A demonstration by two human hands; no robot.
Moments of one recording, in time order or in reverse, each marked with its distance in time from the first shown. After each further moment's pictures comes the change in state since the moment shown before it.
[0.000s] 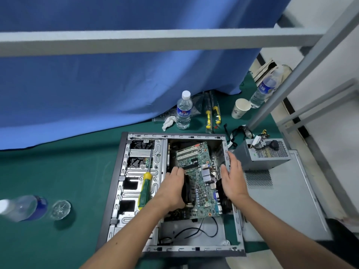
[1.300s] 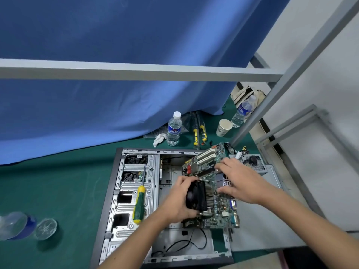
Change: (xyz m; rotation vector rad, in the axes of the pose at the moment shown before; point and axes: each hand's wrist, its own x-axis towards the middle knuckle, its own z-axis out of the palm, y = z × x) left_hand -0.011 0.018 -0.003 -0.495 0.128 0.312; right_hand -0.013 -0.077 -0.128 -0.761 -0.302 -0.613
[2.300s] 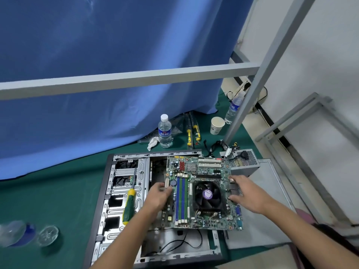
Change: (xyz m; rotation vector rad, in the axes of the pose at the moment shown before) left_hand 0.012 0.016 0.000 -0.646 0.185 -0.796; right_hand -0.057 0.069 0.074 0.402 -0.081 0.360
